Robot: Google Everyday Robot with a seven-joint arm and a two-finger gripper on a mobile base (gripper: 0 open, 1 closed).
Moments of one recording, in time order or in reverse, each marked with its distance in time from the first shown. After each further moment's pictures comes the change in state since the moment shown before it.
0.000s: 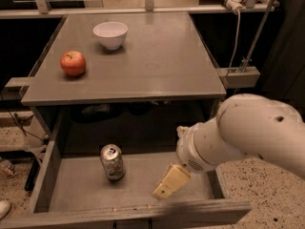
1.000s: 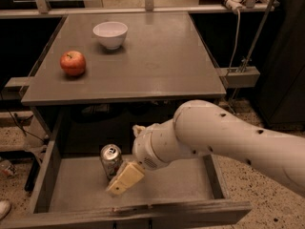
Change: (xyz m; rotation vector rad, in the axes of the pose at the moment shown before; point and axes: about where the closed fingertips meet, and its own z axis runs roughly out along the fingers) arm -0.092 0.035 0.068 -0.121 -0.226 -0.062
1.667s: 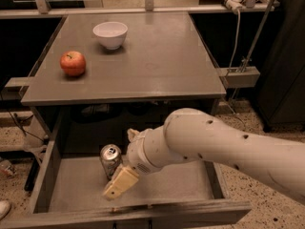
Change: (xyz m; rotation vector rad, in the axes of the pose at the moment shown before) arm 0.002 0.005 0.019 0.006 0.005 -0.029
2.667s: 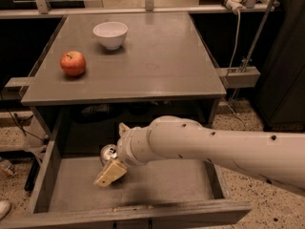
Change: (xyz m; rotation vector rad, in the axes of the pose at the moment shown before) arm -0.009 -0.033 0.054 0.077 -0.051 -0.048
